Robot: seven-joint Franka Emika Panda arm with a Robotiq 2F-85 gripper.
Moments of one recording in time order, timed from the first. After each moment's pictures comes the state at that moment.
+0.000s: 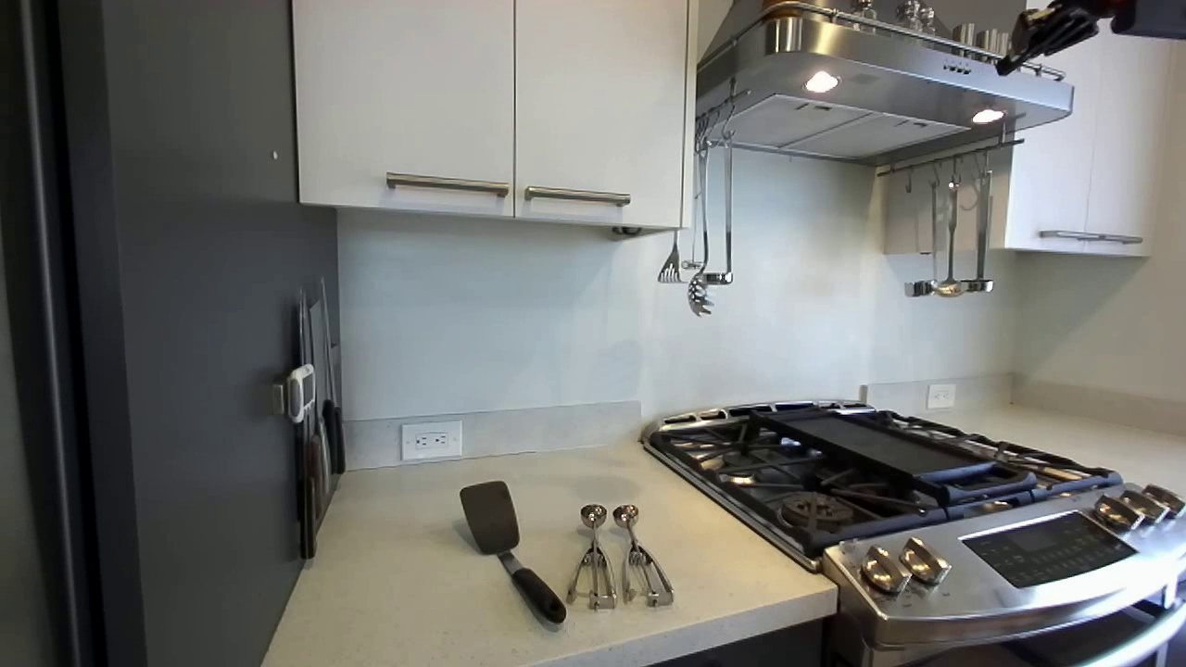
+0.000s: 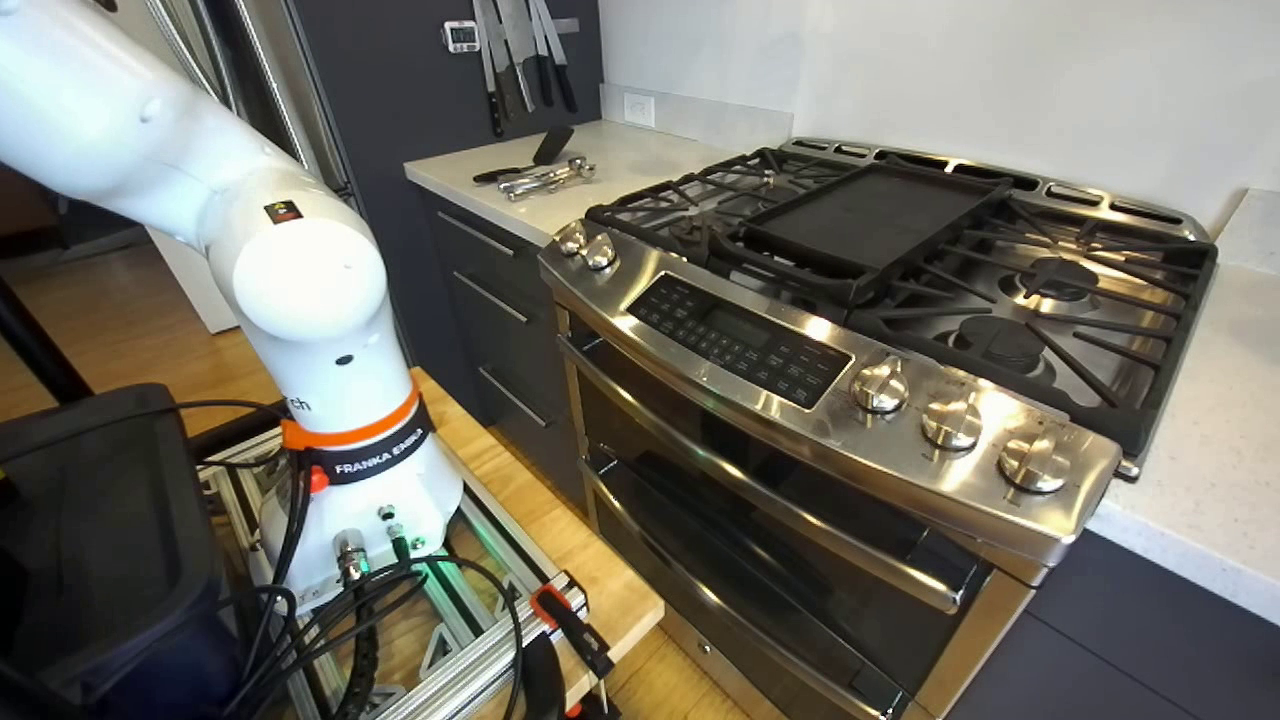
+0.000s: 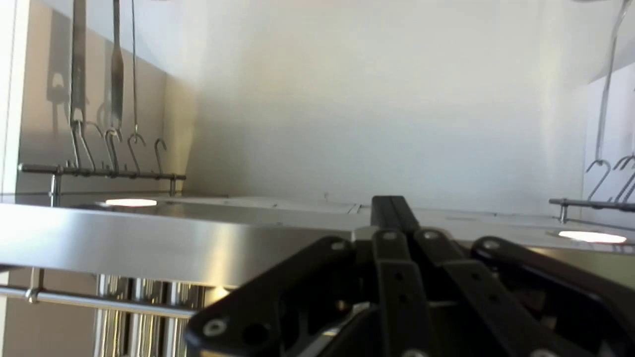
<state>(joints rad) -0.06 -0.60 -0.17 -1.66 0.00 2.29 -0.18</state>
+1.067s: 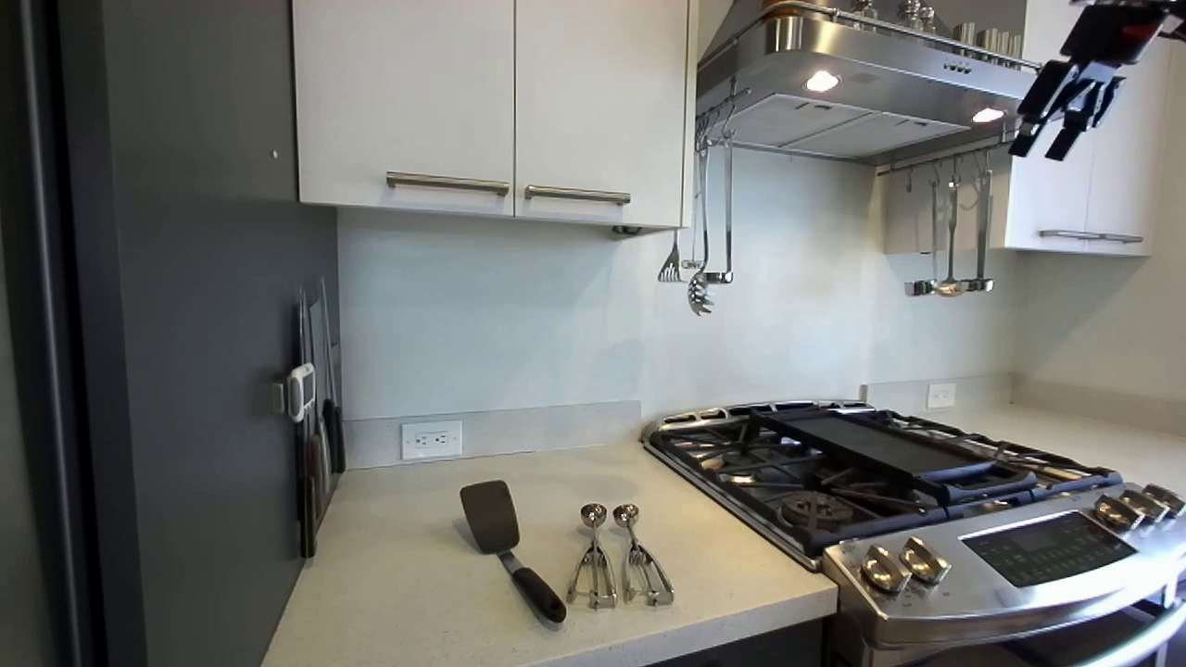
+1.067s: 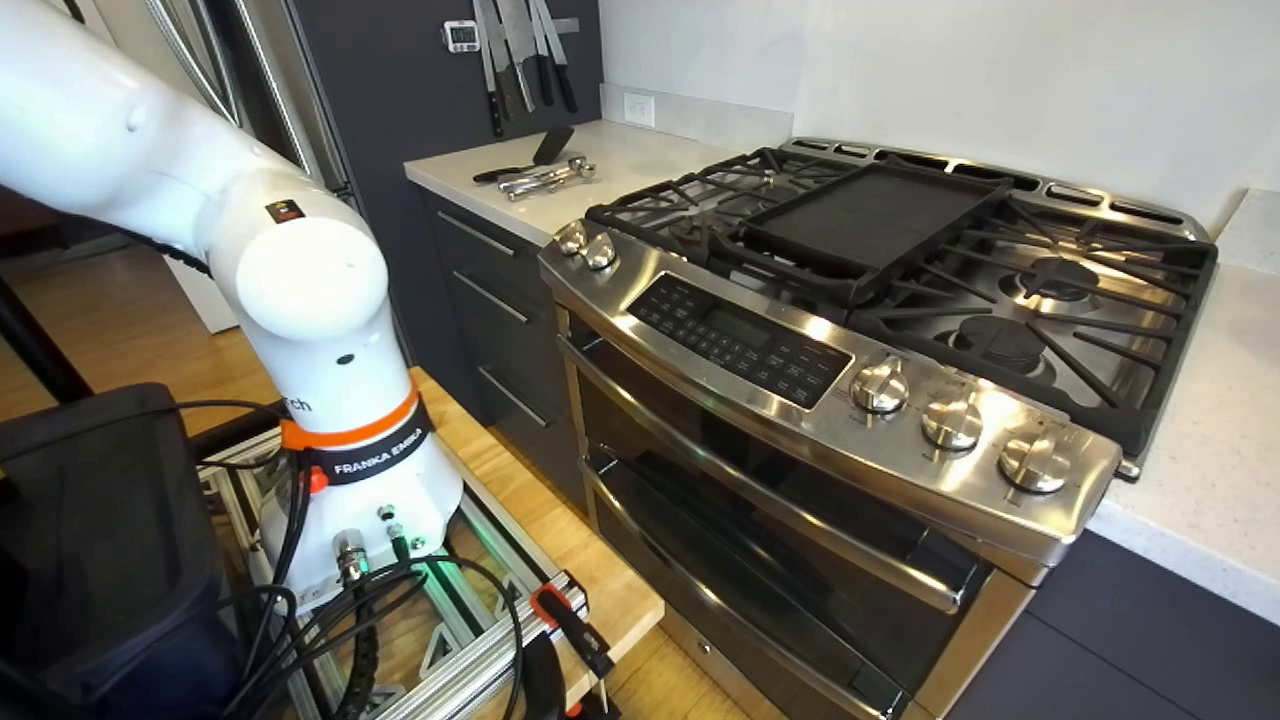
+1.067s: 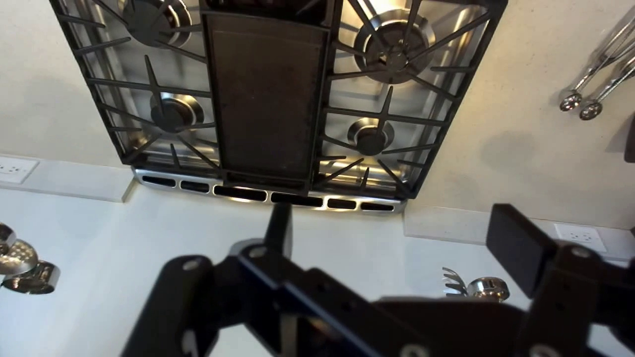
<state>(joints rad) -0.03 -0.66 -0.07 -1.68 -0.02 1.52 -0.22</state>
